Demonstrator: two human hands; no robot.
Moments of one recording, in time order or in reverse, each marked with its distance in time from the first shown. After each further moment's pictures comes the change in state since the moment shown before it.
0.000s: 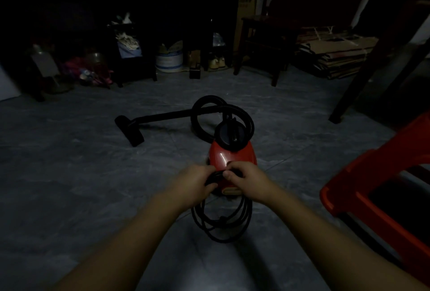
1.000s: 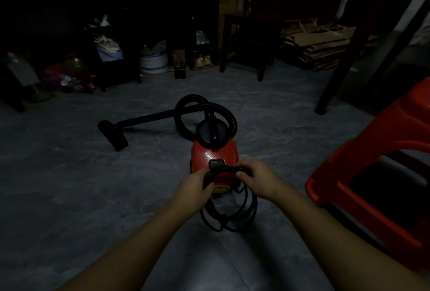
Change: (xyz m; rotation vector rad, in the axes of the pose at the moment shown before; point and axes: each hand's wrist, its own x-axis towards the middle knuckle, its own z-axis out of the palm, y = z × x) left_hand 0.027 0.034 0.071 -0.330 0.070 -0.250; right_hand -0.016 0.072 -0.058 -0.148 0.092 -0.008
